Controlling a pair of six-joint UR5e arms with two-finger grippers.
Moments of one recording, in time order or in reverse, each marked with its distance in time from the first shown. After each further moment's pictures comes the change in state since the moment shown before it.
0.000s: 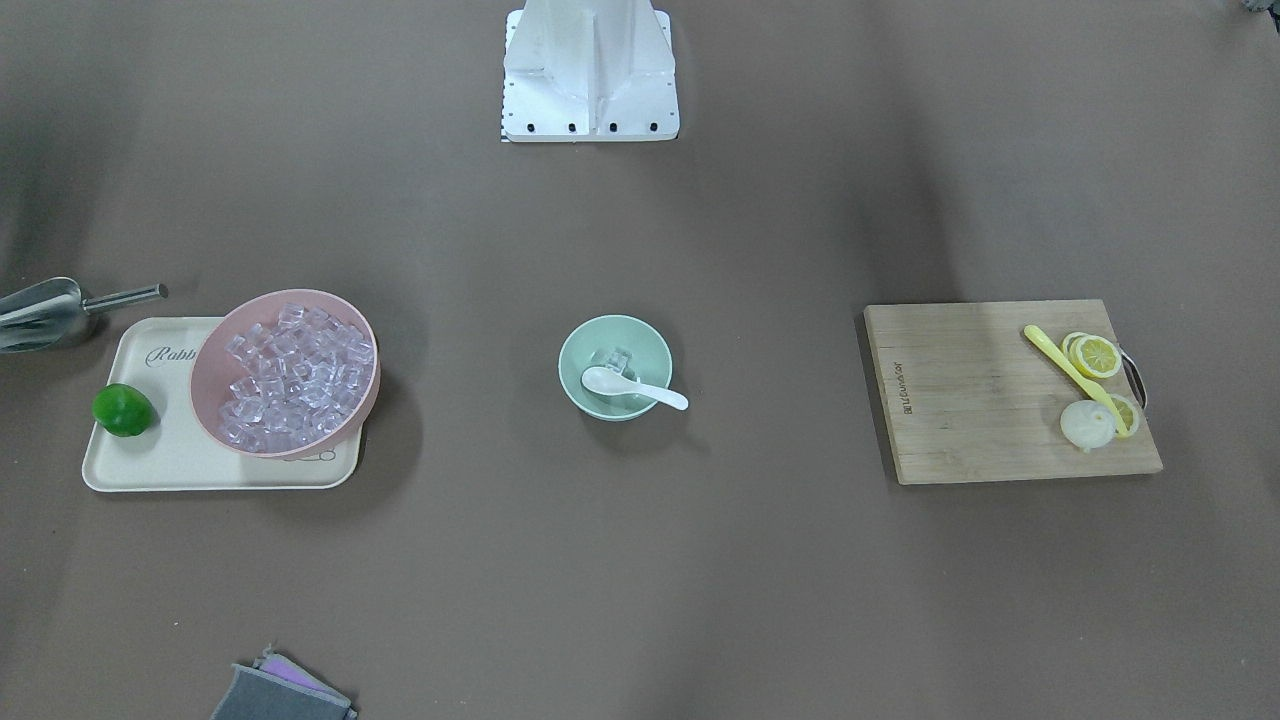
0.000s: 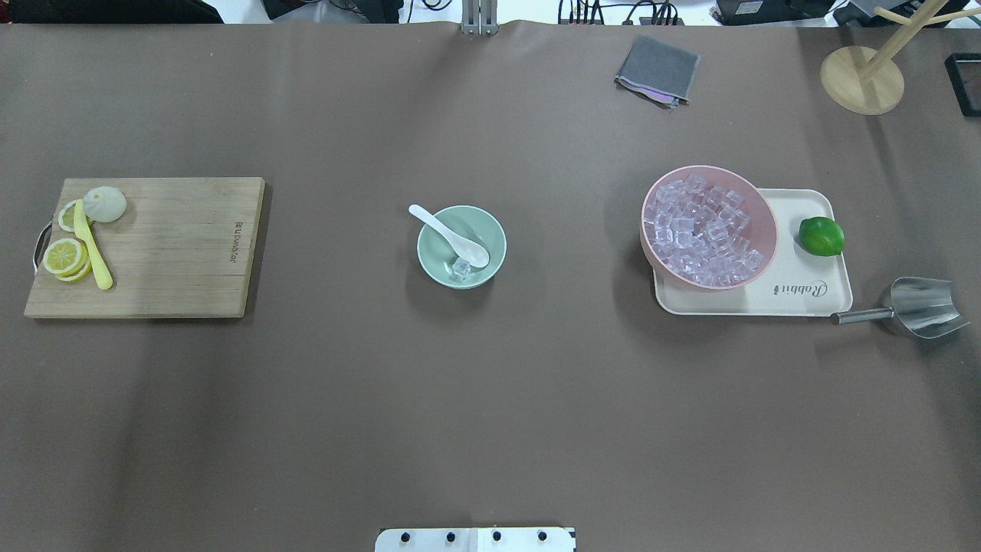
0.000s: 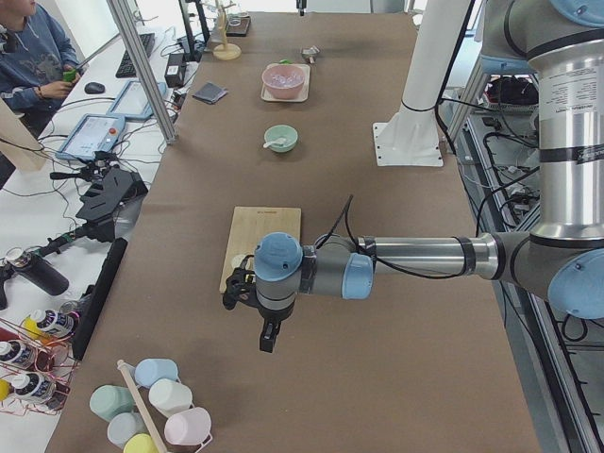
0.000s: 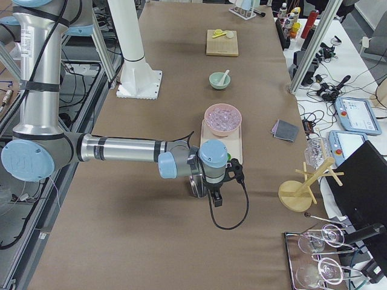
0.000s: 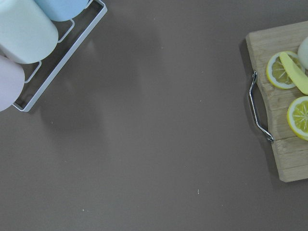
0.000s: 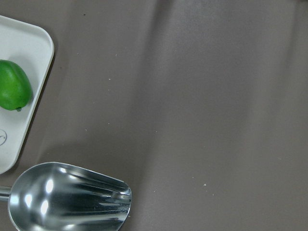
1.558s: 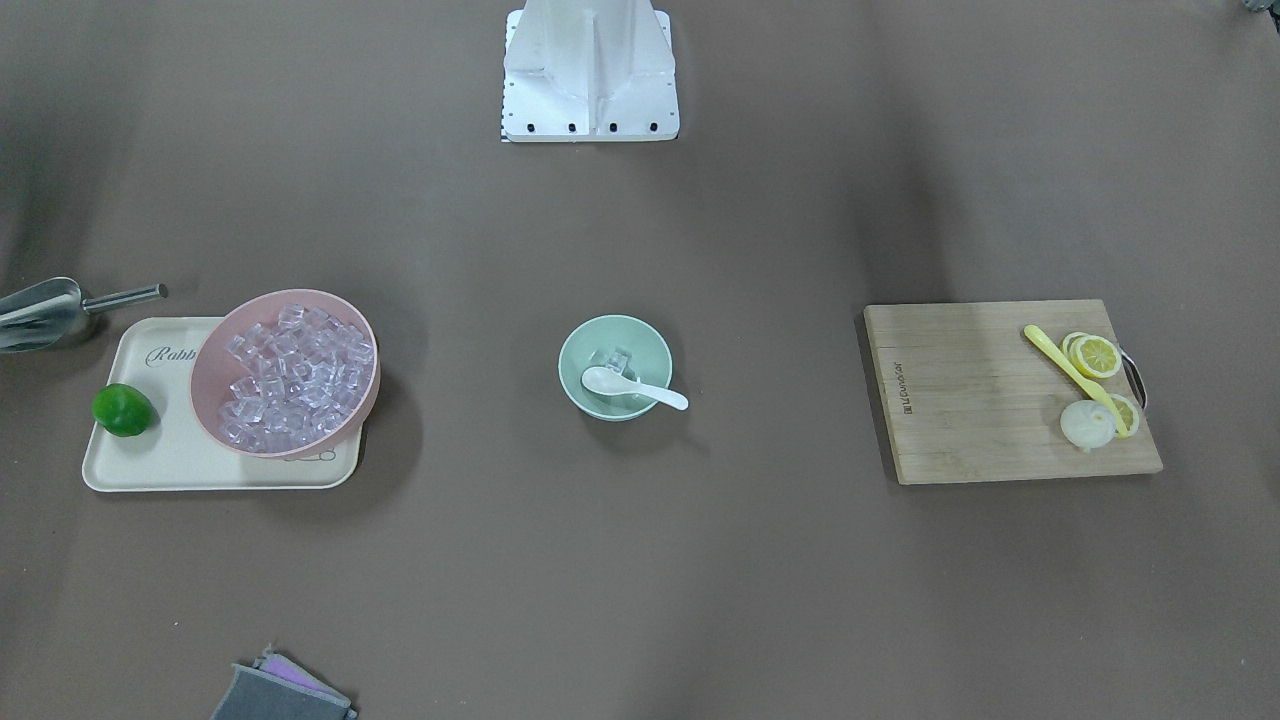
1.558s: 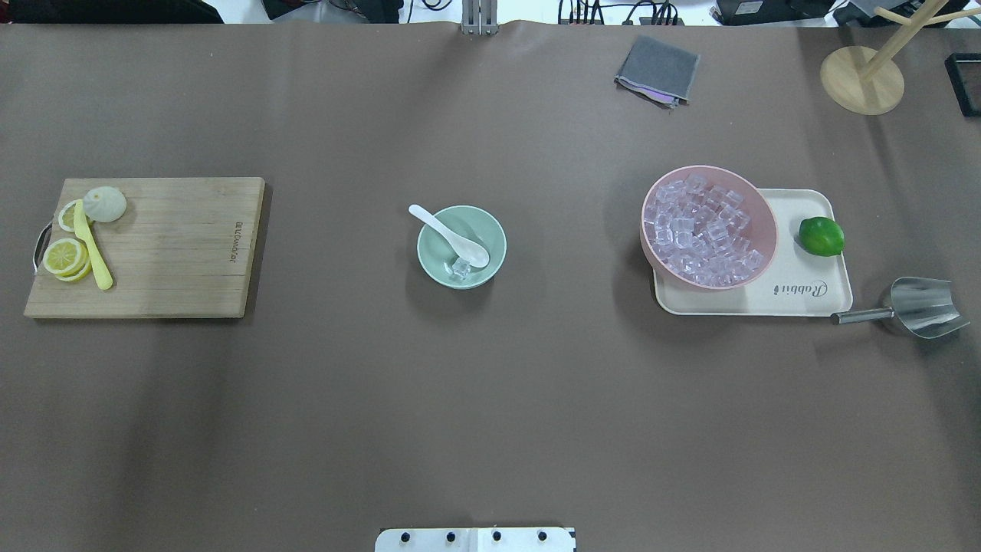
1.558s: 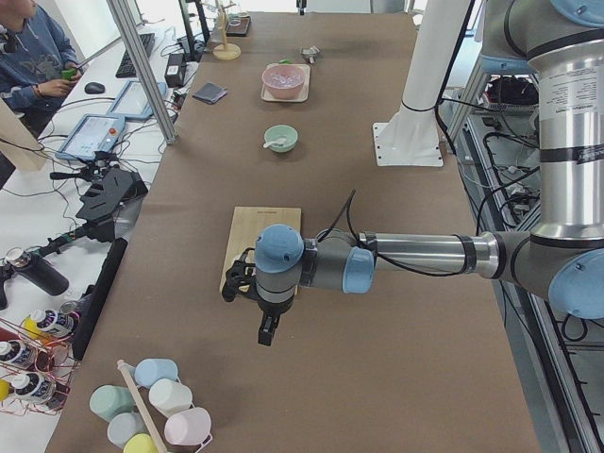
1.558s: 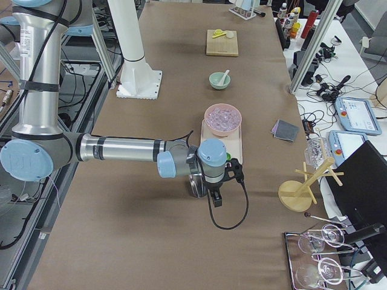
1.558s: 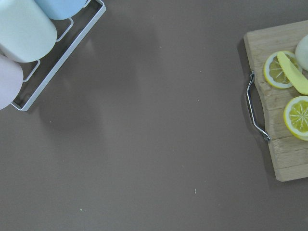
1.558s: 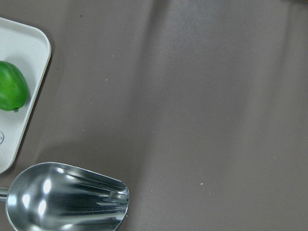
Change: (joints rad) left arm -0.001 0.000 -0.049 0.002 -0.002 -0.004; right arm 0.001 -0.007 0.011 0.002 -0.006 0.008
